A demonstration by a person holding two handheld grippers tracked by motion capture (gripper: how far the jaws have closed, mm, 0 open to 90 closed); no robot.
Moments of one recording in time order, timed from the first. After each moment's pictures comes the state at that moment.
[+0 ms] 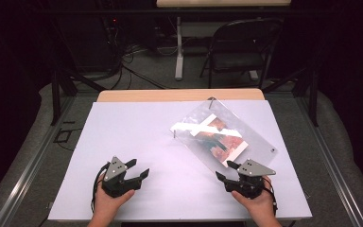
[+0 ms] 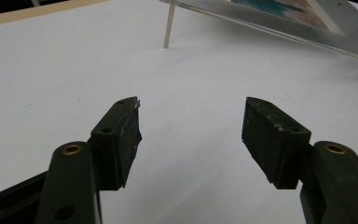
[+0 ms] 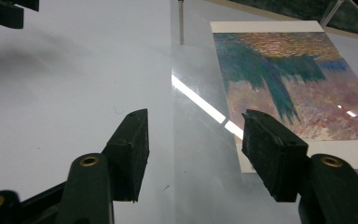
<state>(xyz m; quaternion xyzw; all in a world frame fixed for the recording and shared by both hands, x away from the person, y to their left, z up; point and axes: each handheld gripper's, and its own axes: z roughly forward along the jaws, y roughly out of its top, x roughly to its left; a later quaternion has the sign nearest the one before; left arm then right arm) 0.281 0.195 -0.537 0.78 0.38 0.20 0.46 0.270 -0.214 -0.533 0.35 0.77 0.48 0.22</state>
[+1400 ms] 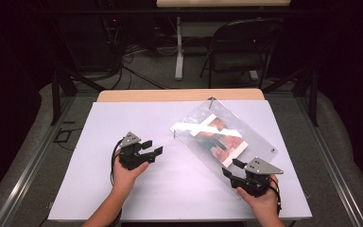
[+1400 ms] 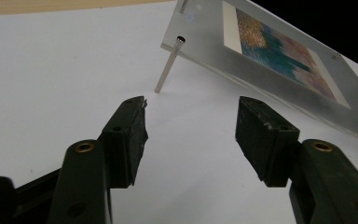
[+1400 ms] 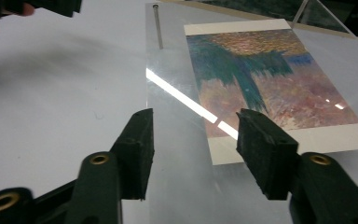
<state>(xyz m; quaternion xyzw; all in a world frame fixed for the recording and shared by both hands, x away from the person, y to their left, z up) 0.361 0.158 -0.525 0.75 0.42 0.12 0.49 0.272 -0.229 -0.532 0.38 0.75 0.49 0.23</state>
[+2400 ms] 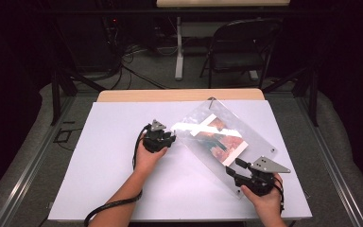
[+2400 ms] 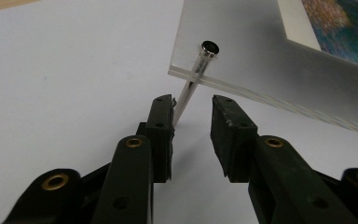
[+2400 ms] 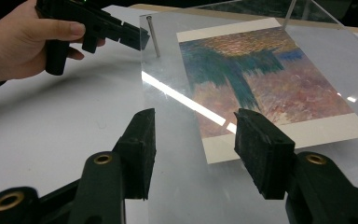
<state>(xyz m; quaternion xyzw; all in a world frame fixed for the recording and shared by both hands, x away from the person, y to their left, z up) 0.431 0.100 -0.551 0.80 0.40 0.15 0.42 0.272 -0.241 -0.531 0.41 0.73 0.51 0.21</state>
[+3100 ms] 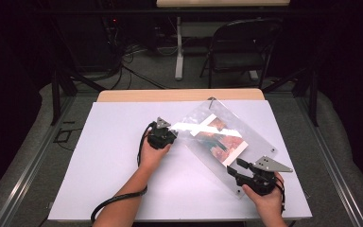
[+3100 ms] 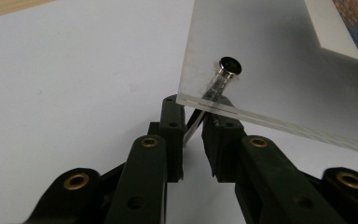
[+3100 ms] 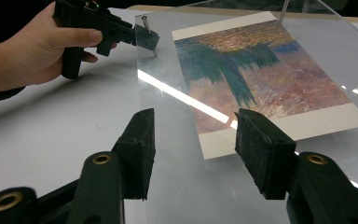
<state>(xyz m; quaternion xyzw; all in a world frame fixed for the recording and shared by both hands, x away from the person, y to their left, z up) 0.445 0.088 -0.559 0.80 0.40 0.16 0.41 0.274 -0.246 -0.533 0.42 0.72 0.52 0.20</state>
